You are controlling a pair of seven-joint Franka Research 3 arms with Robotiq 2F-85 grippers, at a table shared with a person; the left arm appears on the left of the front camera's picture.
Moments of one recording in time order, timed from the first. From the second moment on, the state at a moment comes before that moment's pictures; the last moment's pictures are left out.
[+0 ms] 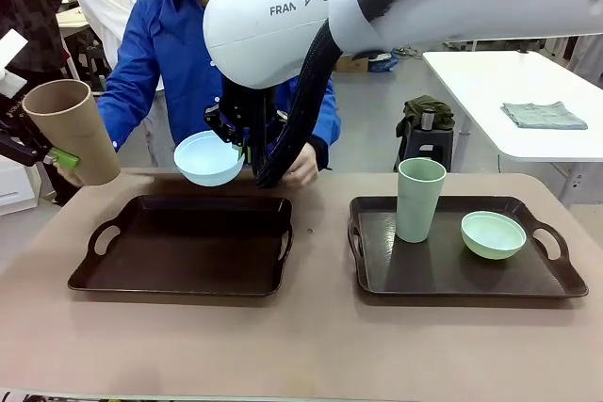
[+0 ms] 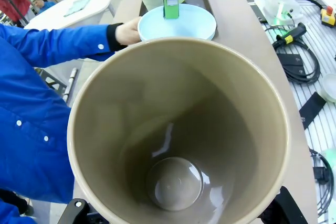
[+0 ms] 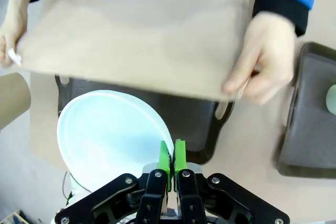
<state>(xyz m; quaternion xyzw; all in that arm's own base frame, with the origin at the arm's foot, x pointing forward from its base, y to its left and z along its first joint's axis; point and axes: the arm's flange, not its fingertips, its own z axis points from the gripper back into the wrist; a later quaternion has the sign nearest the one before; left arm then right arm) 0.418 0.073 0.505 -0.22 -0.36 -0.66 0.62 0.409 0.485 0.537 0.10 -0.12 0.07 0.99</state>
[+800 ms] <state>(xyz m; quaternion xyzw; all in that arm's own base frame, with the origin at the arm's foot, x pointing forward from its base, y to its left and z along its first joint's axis) 0.418 0.073 0.505 -0.22 -0.36 -0.66 0.62 0.409 0.485 0.537 0.10 -0.12 0.07 0.99</state>
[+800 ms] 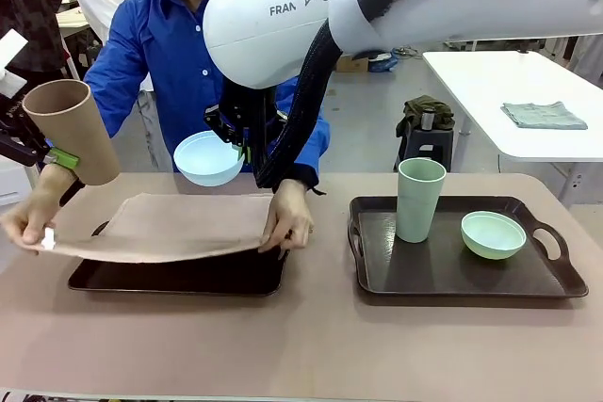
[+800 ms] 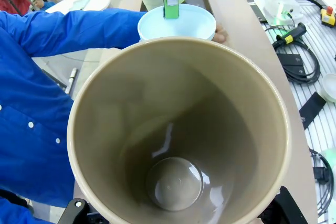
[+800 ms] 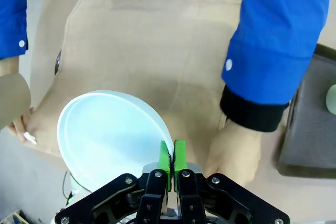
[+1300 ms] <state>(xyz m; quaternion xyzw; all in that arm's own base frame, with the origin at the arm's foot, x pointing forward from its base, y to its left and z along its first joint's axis) 0.418 0.073 0.505 -0.22 -0.36 -0.66 0.62 0.409 0.485 0.537 0.10 -0.12 0.07 0.99</state>
